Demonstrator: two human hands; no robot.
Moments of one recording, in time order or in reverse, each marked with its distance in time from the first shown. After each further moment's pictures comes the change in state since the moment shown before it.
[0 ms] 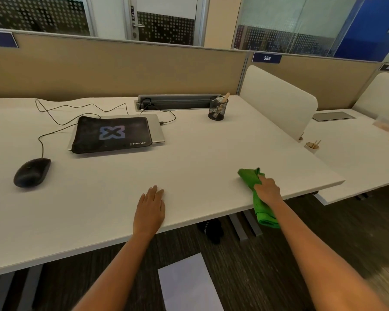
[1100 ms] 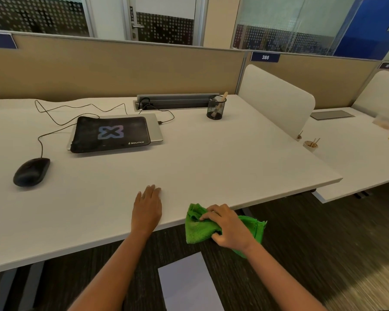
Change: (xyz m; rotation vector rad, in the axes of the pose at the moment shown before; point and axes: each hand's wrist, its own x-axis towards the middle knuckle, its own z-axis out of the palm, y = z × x) left_hand -0.001 0.003 -0.001 0.004 0.056 -0.013; right_hand -0.109 -0.012 0.069 -0.179 -0.103 -0.878
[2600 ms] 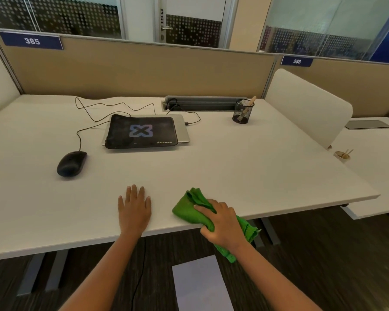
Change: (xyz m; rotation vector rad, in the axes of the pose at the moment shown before) left_hand -0.017 -0.075 -0.039 0.136 -0.052 -0.300; right_hand 0.051 -0.060 0.027 -0.105 0.104 -0.022
